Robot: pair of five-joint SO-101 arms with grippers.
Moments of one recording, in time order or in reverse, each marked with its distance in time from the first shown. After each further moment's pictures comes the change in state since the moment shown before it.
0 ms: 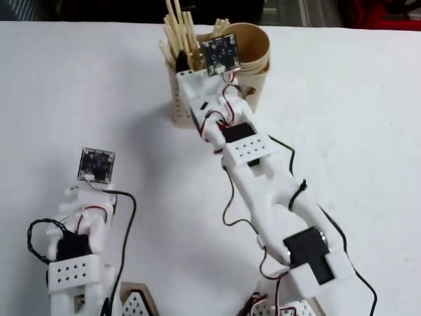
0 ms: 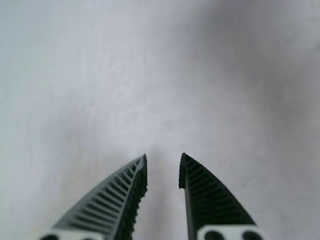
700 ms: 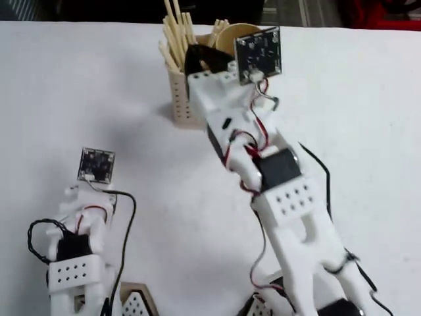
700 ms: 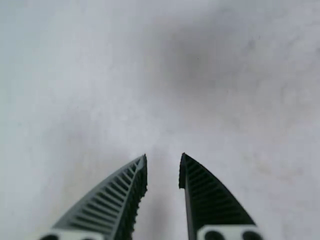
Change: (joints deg) left arm 0.0 0.0 0.4 -1.1 0.0; right arm -2.2 -33.2 0.1 31.6 -3.7
